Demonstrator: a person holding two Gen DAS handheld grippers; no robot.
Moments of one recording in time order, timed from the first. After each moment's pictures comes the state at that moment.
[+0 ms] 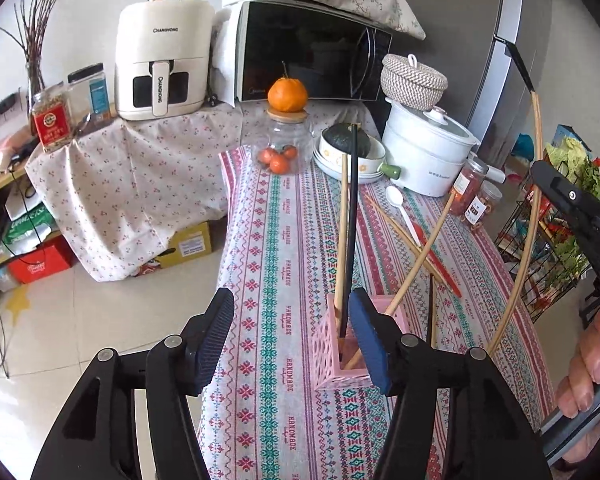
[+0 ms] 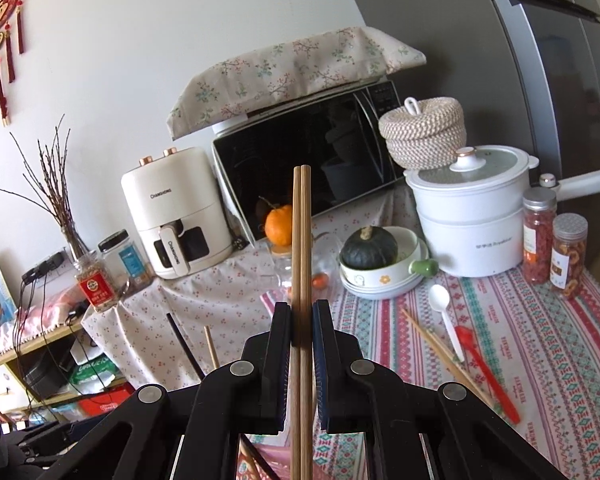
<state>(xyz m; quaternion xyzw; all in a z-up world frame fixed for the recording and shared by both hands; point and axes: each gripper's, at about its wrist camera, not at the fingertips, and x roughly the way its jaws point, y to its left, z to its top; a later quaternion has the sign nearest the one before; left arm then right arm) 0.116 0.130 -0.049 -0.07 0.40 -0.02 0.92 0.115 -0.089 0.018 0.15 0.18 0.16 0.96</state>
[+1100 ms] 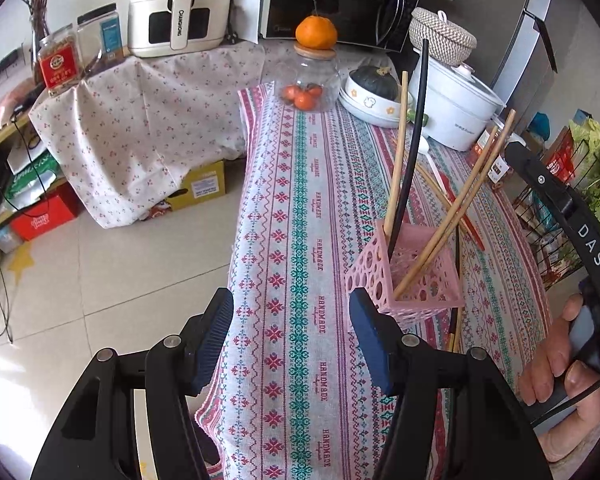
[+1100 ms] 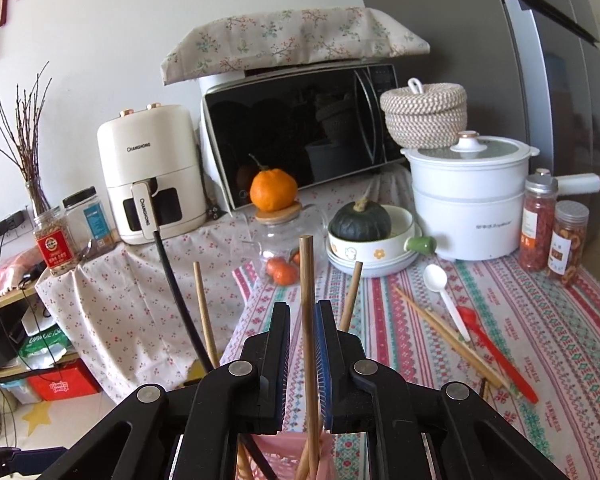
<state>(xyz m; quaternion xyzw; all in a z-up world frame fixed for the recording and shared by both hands) 0.108 0.153 -0.084 -0.07 0.47 -0.01 0.88 0.120 -0.037 -0.034 0.09 0.20 0.13 0.97</state>
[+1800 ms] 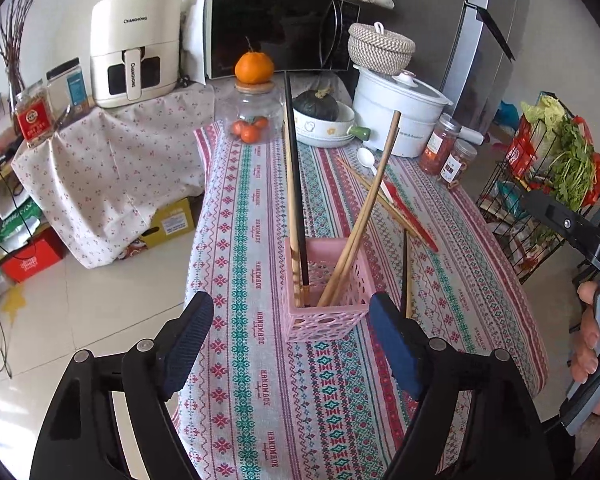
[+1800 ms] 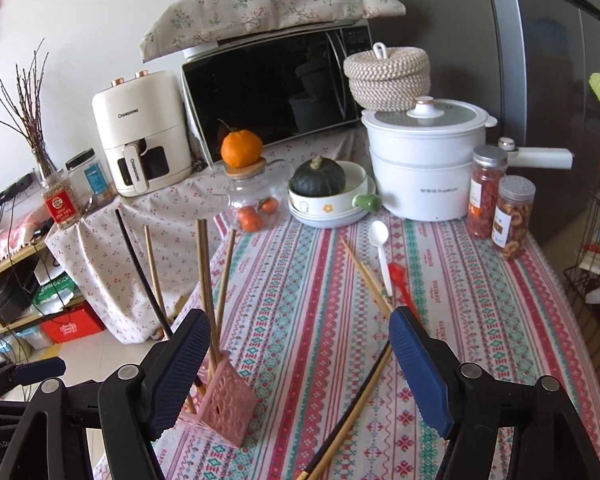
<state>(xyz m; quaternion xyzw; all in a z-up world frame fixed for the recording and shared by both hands) 0.081 0.089 -0.049 -0.03 0.42 -0.06 0.91 0.088 -0.149 -0.006 0.06 0.30 0.13 0.94</state>
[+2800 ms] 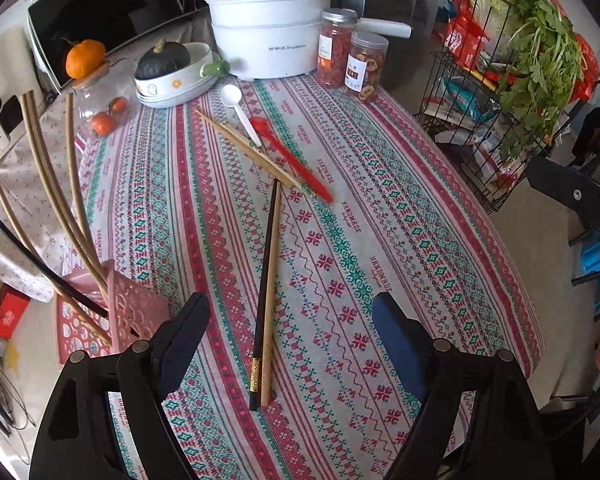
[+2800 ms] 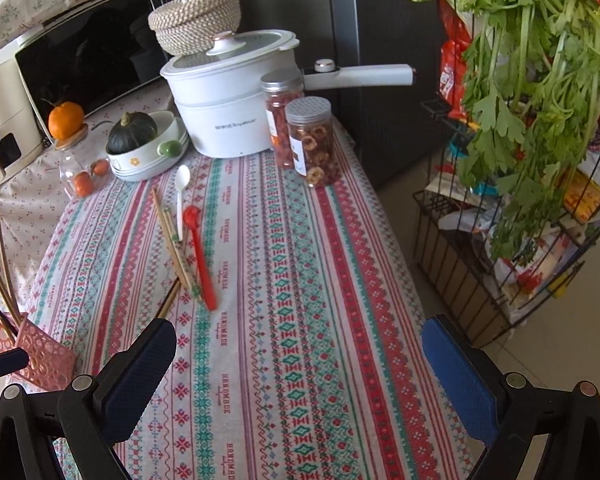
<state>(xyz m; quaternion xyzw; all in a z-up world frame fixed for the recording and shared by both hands) 0.146 -0.124 -0.100 0.07 0.52 -0.14 0.84 0.110 -0.312 -0.043 0.08 0.41 -0.03 0.91</state>
